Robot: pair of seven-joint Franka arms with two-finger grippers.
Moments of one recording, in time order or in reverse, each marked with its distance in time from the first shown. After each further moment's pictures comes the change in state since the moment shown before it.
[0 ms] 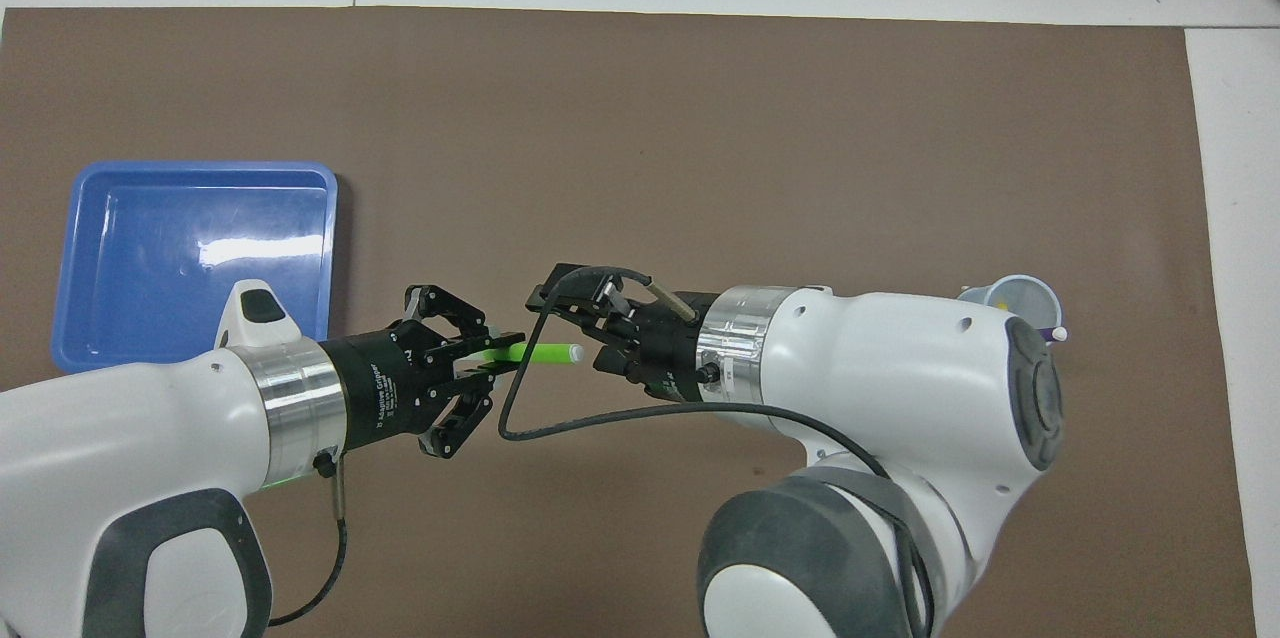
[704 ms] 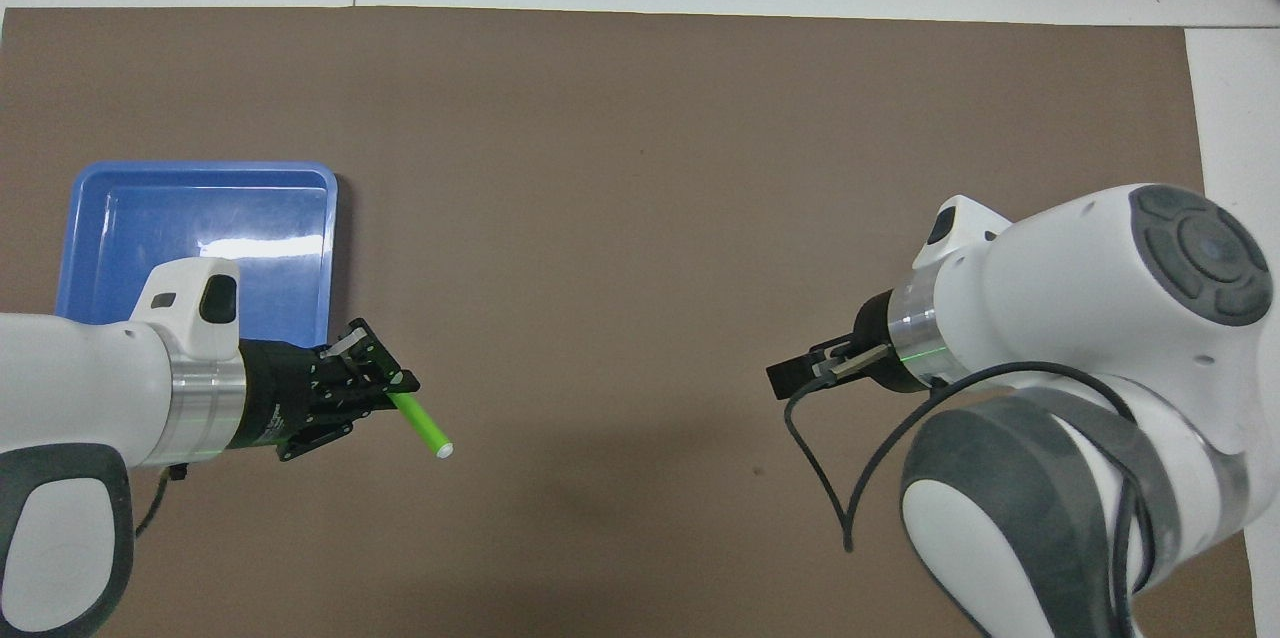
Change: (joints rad) left arm 0.172 -0.003 0.038 0.056 0.299 -0.388 0.765; right arm -0.271 -0.075 -0.013 0.028 -0.546 -0.583 -0.785
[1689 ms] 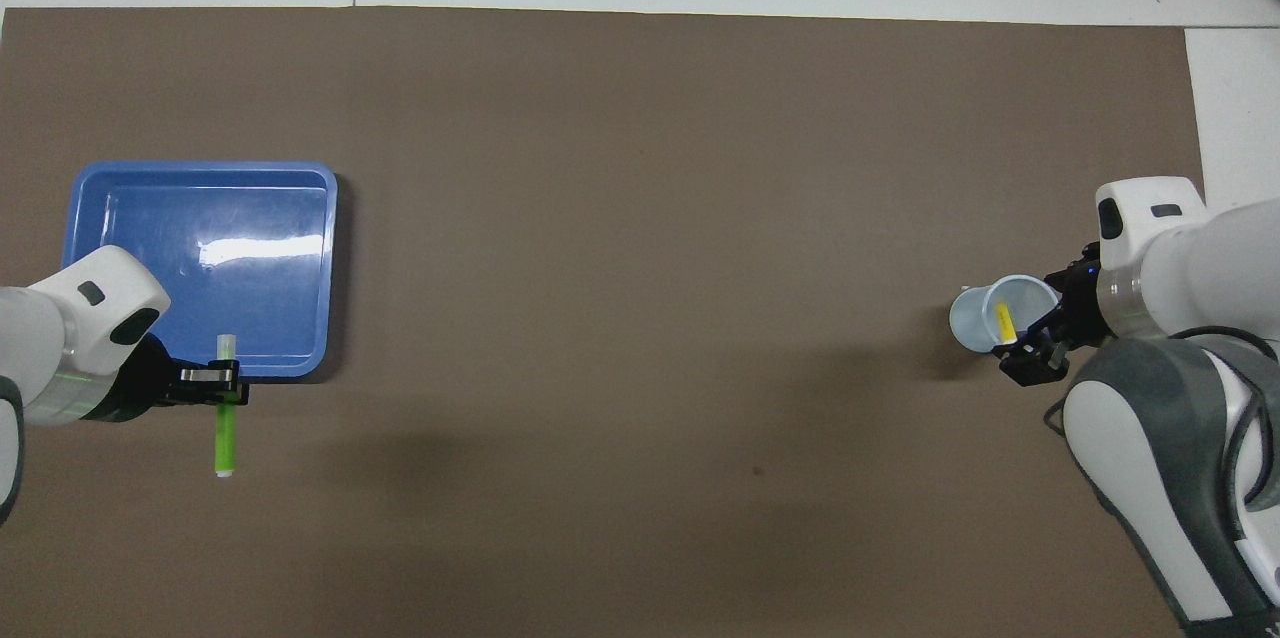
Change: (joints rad) left arm 0.184 0.115 0.033 0.027 0.359 -0.075 0.729; right arm -0.299 -0.007 -0.004 -0.174 -0.229 0.201 -0.776
